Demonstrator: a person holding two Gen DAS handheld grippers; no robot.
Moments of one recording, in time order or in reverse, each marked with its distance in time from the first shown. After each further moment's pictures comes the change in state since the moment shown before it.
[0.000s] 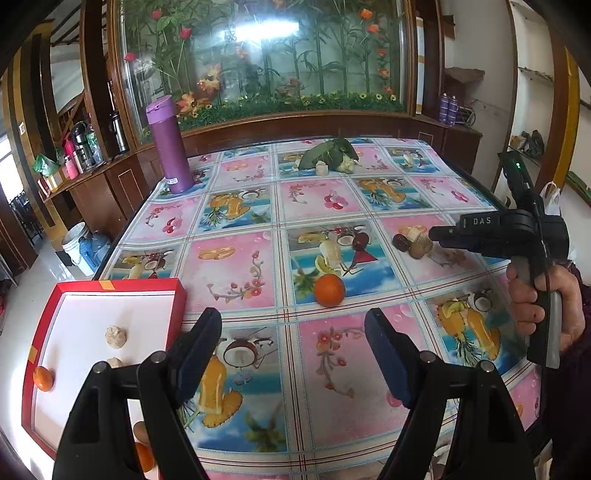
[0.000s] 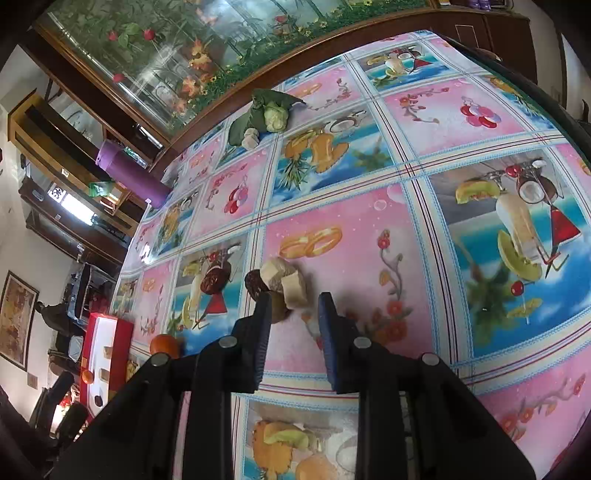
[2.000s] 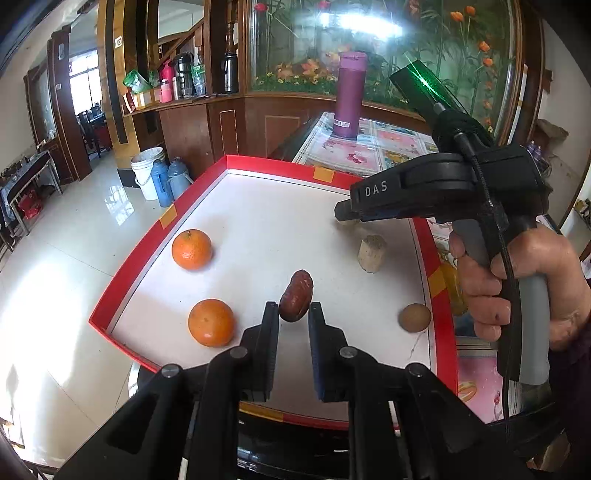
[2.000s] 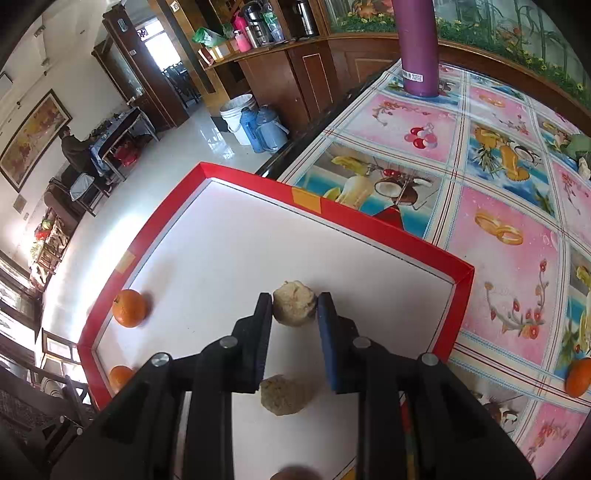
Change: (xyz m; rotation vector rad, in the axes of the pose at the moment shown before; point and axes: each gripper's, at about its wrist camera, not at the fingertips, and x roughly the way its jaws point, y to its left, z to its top) left arm -0.049 0.212 -0.123 -0.325 0.047 0.167; right arm 0.170 0.379 -0.143 -0.582 0.262 0.062
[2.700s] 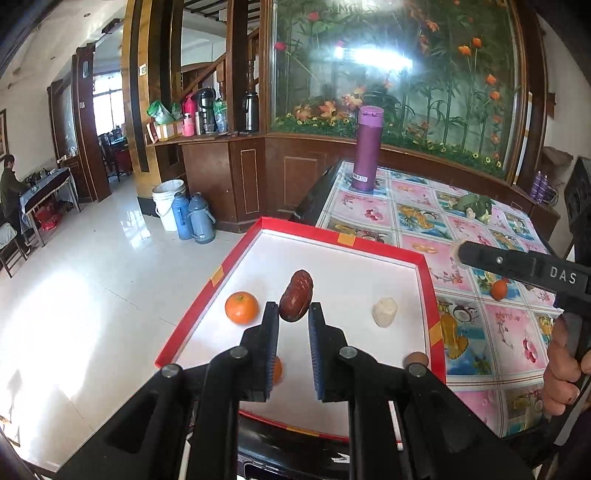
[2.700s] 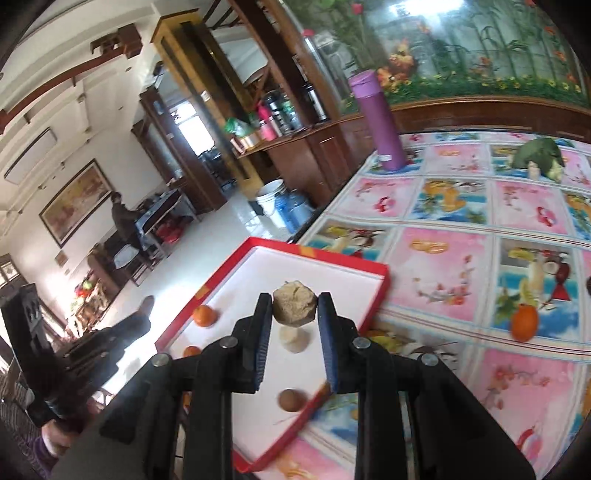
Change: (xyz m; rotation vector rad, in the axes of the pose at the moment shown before) left arm -0.037 0.011 0.028 -0.023 -0.145 0.048; right arm -0.143 -0.036 -0.072 0.047 -0.348 0.193
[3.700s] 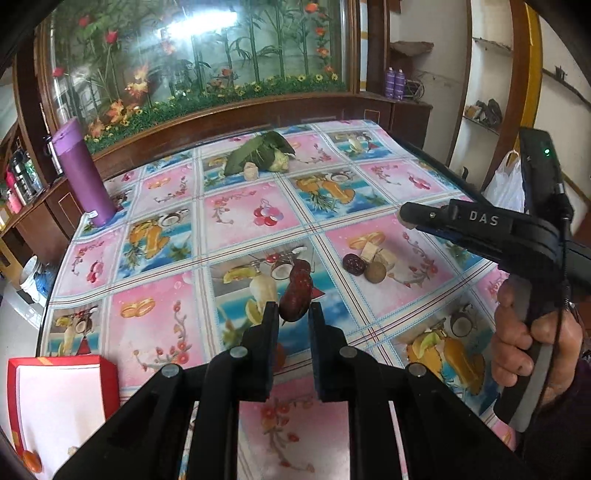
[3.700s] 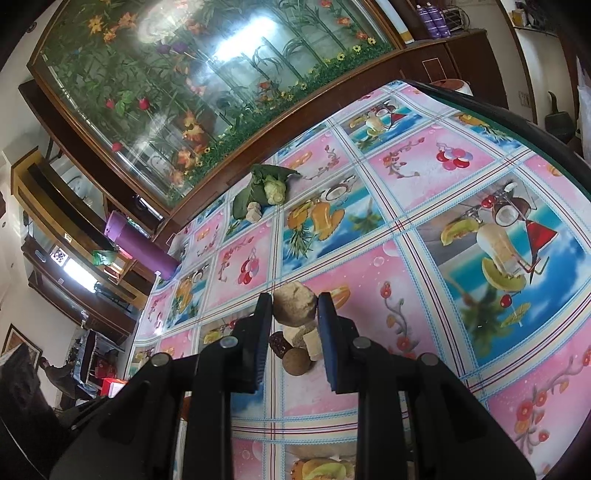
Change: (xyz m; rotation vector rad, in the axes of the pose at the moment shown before) left arm 0.077 -0.316 0.040 0.461 0.144 -0.408; right arm -0.154 -0.296 -0.007 0.540 -0.270 -0.404
